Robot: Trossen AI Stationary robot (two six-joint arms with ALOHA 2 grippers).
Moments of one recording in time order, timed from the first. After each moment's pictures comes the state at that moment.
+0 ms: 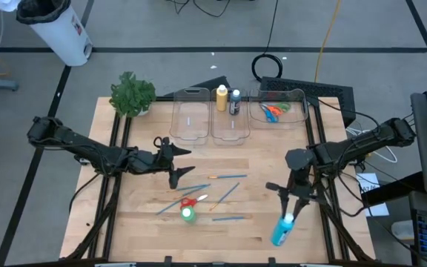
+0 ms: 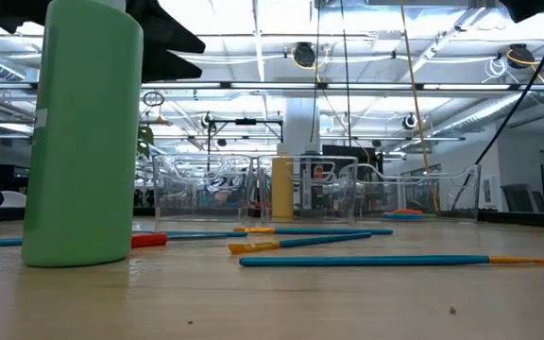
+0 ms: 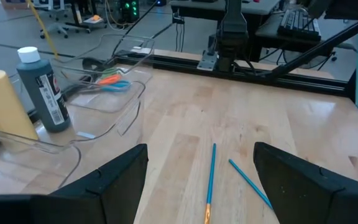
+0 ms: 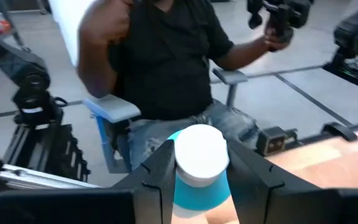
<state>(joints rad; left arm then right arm) -0.26 1.10 0.53 0.32 -0.45 -0.19 0.27 1.02 0.68 -0.04 -0.97 -0.35</state>
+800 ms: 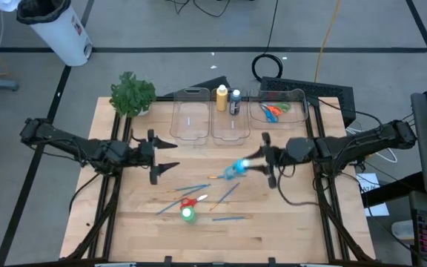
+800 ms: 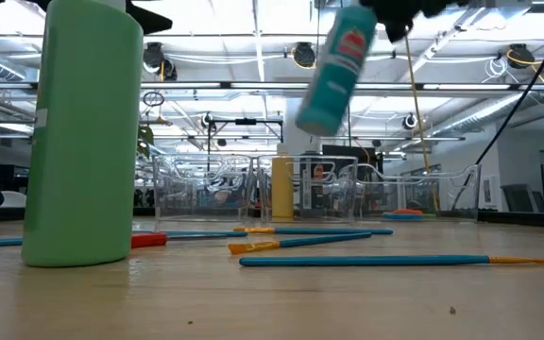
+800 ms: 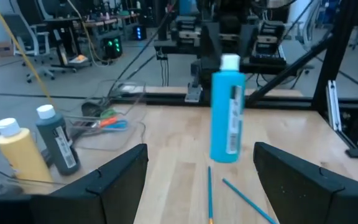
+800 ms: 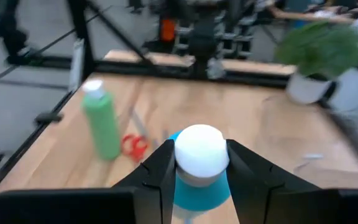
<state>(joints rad) -0.28 0.77 0.53 0.13 -0.40 -0.03 0.16 1.02 0.77 -0.01 0.10 -0.01</state>
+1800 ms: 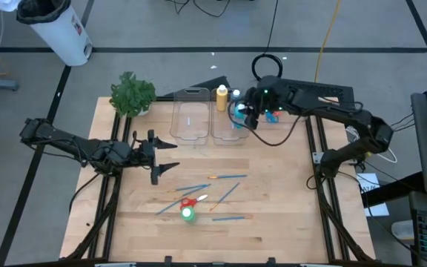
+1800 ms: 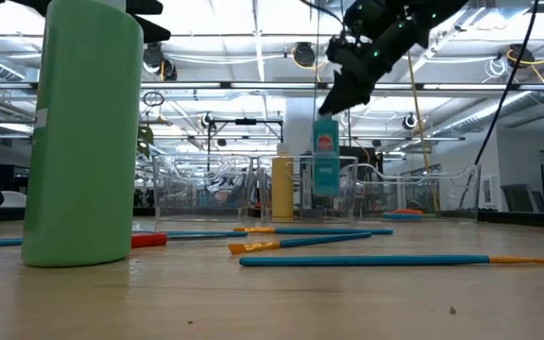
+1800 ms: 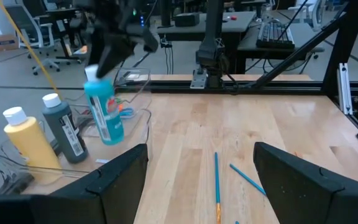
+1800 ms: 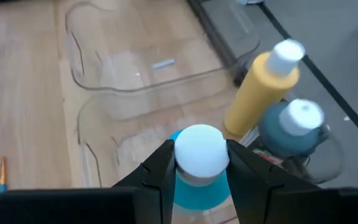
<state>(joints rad) -0.28 0.78 0.53 0.07 -0.42 -0.03 -0.54 1.42 1.15 -0.38 -0.13 -0.15</state>
